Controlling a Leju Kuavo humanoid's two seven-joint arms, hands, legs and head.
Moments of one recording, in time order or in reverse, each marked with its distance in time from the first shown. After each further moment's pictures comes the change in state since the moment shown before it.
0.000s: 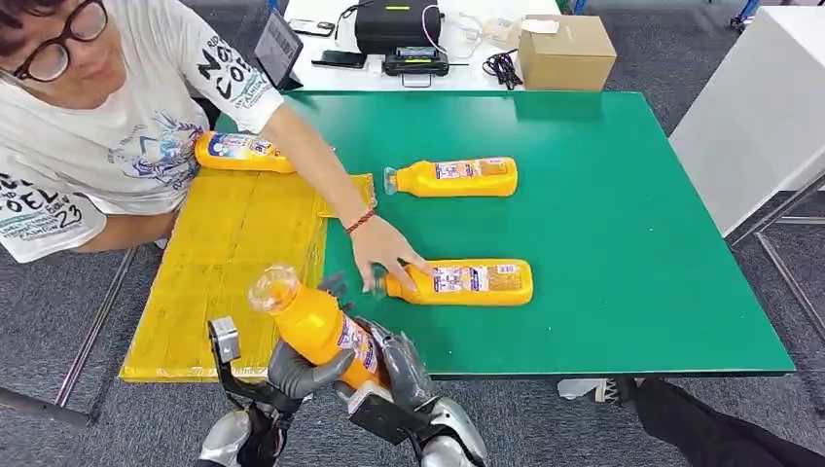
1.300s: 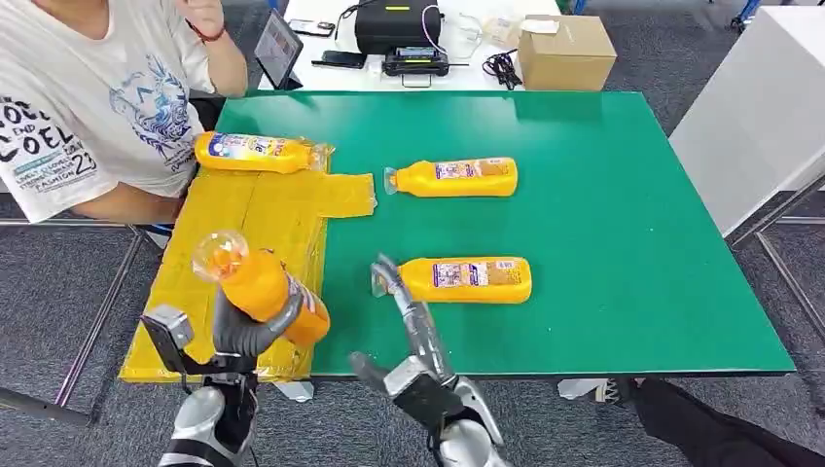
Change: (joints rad) left arm -0.065 -0.007 0.186 -0.078 -0.188 0.345 -0.146; right arm 0.072 -0.040 -0.011 -0.419 -0.189 0.073 0.023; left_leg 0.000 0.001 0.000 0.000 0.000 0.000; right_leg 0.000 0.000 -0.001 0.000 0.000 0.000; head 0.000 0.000
